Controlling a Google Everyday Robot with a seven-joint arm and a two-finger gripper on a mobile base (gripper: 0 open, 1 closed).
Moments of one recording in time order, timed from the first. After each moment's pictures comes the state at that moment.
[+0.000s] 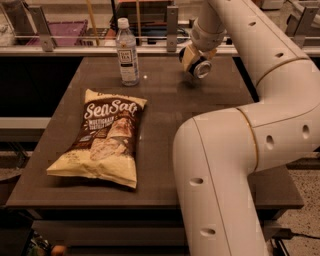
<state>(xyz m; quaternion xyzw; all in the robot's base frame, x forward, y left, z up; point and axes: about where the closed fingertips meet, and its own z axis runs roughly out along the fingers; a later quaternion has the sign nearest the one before) 0.783 -0.133 0.864 -0.23 0.96 0.03 0.16</state>
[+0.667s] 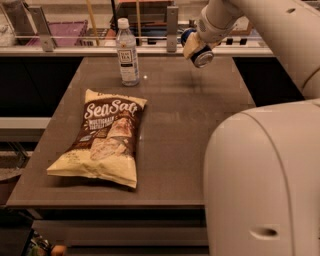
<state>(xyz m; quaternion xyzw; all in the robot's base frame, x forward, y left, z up) 0.780 -0.133 0.913 -0.21 0.93 0.04 0.28</state>
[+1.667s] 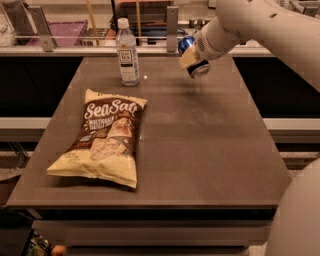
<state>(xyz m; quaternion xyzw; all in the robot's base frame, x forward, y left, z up) 0.744 -0.118 0.901 -0.22 0.90 0.05 0.36</state>
